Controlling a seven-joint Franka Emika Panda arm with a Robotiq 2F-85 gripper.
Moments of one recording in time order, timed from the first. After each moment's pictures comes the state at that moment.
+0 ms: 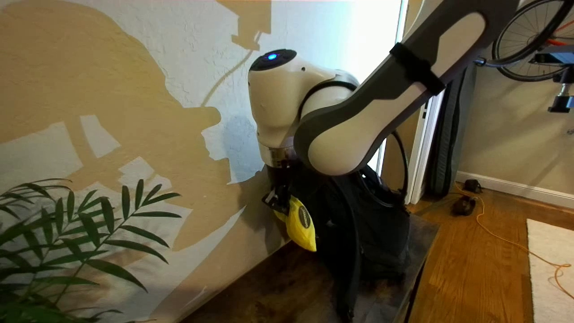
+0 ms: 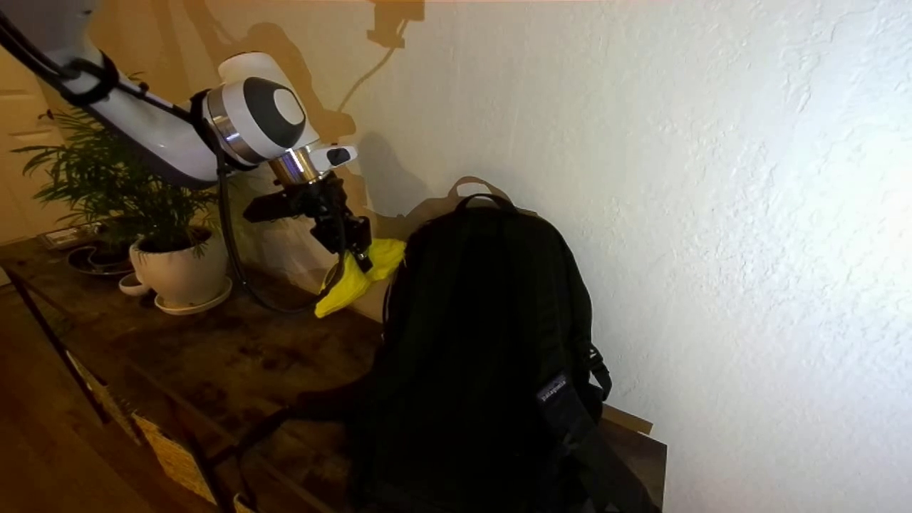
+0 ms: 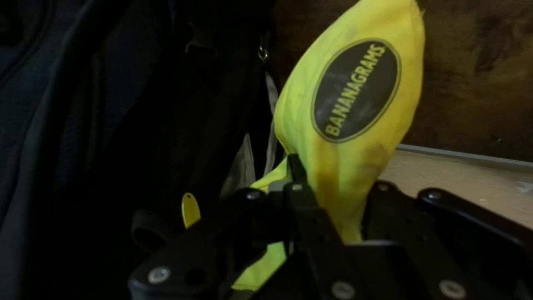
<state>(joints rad) 0.32 0.73 -0.16 -1.62 -0.44 2.44 0.59</state>
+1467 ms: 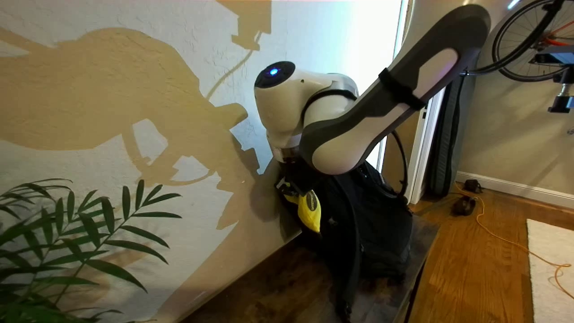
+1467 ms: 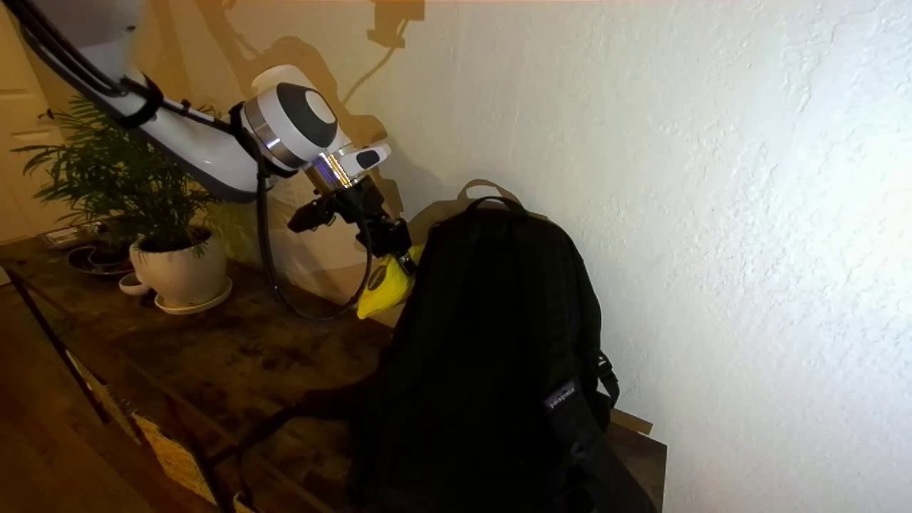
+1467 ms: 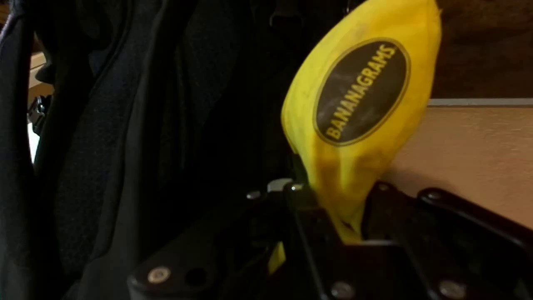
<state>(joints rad) 0.35 0.80 -0.29 -1.54 -0.53 2.39 0.78</state>
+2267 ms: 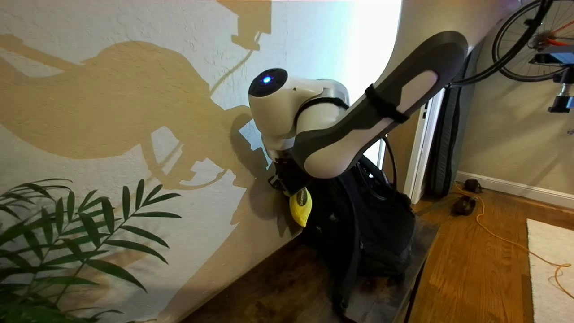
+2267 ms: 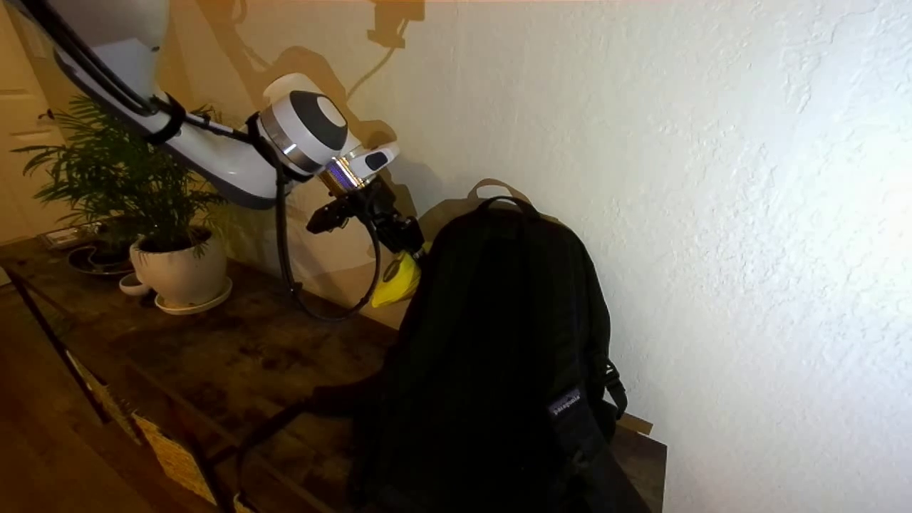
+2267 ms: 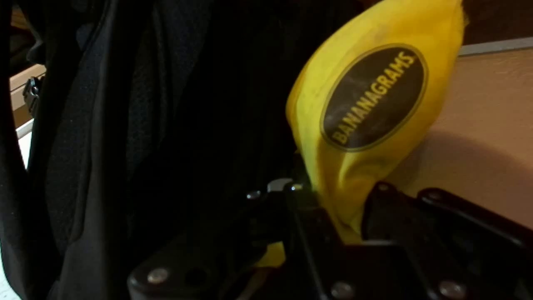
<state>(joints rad) 0.36 0.88 -0.33 -1.43 -0.55 2.40 0.89</state>
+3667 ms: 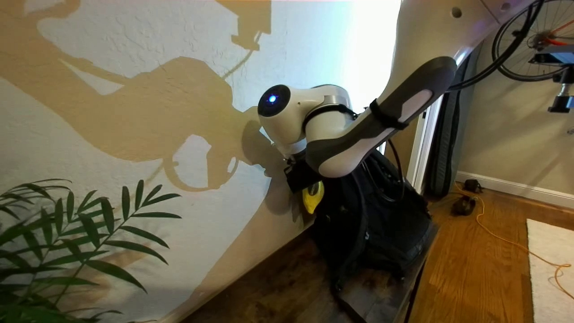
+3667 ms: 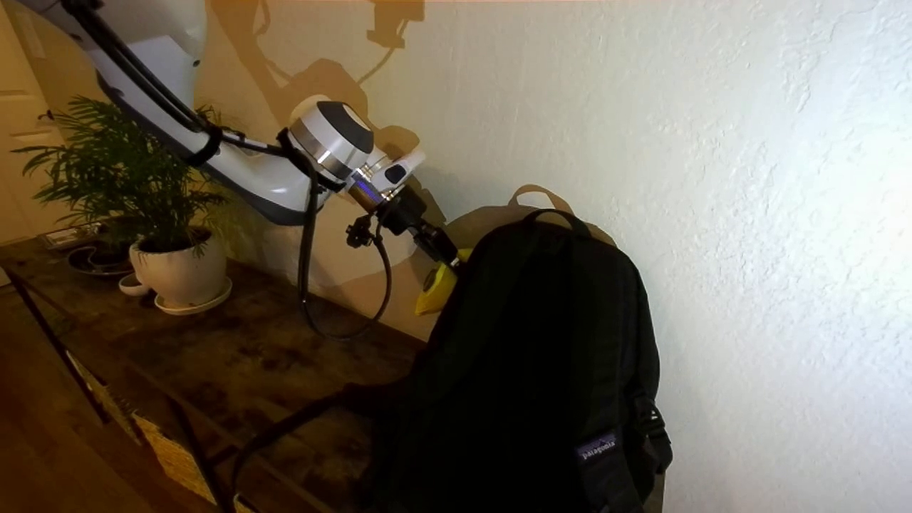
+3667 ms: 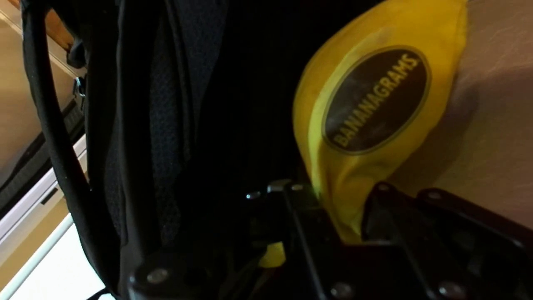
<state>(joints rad) 0.28 0.93 -0.32 -1.37 -0.74 2.29 1.25</state>
